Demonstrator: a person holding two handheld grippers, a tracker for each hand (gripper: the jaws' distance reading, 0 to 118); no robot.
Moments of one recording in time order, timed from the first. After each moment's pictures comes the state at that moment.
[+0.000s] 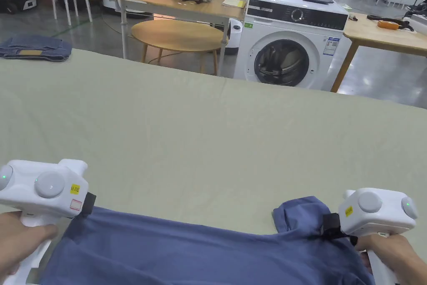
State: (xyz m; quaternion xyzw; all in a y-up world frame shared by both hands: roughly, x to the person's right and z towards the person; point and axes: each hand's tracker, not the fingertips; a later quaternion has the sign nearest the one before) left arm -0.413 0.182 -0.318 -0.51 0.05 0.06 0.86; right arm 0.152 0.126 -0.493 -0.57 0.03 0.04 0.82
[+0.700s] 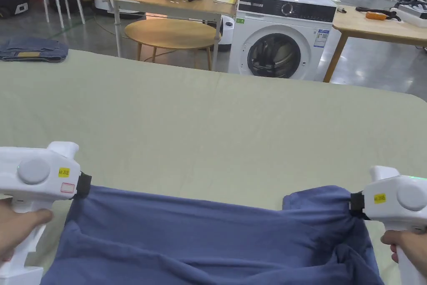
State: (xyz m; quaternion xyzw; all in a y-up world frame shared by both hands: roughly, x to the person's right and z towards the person) left arm -0.416 0.221 -0.274 -0.45 0.03 0.07 0.89; right arm 0.174 0.224 -0.370 -0.44 0.05 0.01 0.89
